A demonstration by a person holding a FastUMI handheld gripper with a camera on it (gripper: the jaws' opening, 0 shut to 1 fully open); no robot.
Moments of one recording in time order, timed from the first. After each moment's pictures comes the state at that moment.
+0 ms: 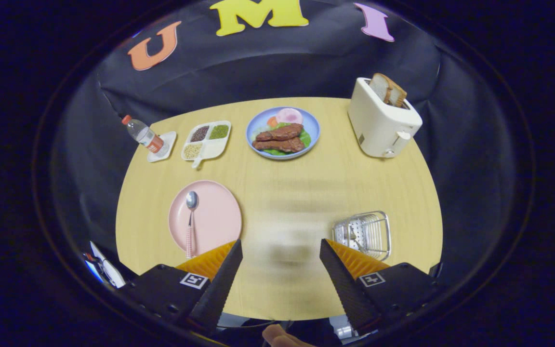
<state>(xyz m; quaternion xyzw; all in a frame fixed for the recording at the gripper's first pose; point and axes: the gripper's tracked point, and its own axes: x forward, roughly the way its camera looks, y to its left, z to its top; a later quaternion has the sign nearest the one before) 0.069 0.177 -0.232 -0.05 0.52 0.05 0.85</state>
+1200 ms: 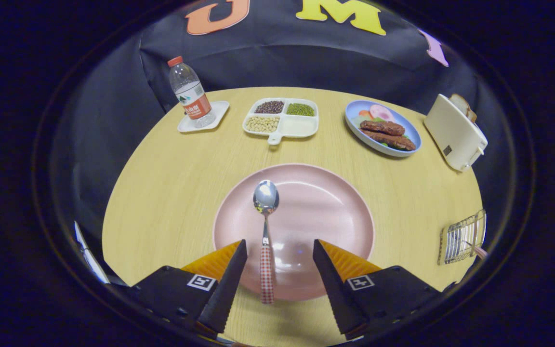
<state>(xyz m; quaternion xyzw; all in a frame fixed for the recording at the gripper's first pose) 0.067 0.365 -0.372 -0.09 0.48 0.10 0.87</state>
